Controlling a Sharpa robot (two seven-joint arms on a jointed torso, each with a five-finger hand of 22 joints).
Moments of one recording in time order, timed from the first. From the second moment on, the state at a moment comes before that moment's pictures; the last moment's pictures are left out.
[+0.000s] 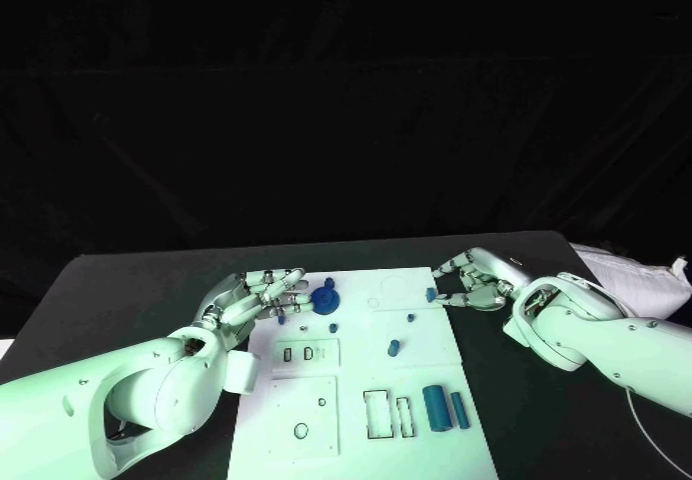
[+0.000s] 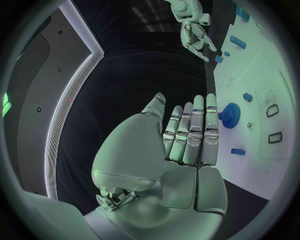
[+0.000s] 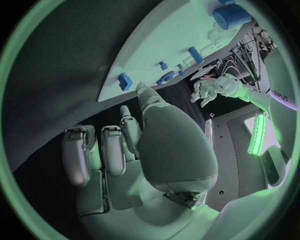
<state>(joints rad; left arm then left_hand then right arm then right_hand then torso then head) 1.16 -0.91 -0.04 1.73 0.05 -0.42 0.44 1.43 0.00 0.04 0.14 0.11 0.96 0.21 0.07 0.07 1.04 0.17 0.08 0.07 1.10 0.12 0.14 0.18 0.17 1.03 0.23 0.16 0.07 1.03 -0.99 0.17 1.45 -1.35 -0.41 0.06 1.44 -0.15 0.12 0.15 0.24 1.00 0.14 0.07 0.07 1.43 0.05 1.22 1.31 1.46 -0.01 1.49 1.31 0.04 1.47 0.10 1.52 1.31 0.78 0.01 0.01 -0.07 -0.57</state>
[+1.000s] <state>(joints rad) 1.16 -0.91 -0.04 1.74 0.05 -0.41 0.44 1.43 0.00 0.04 0.14 0.11 0.96 0.21 0.07 0.07 1.04 0.17 0.08 0.07 1.10 0.12 0.14 0.18 0.17 1.03 0.23 0.16 0.07 1.02 -0.92 0.17 1.36 -1.36 -0.38 0.07 1.46 -0.11 0.15 0.13 0.19 1.08 0.12 0.08 0.07 1.43 0.05 1.22 1.33 1.46 -0.02 1.49 1.31 0.04 1.47 0.09 1.52 1.31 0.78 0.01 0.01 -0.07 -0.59</state>
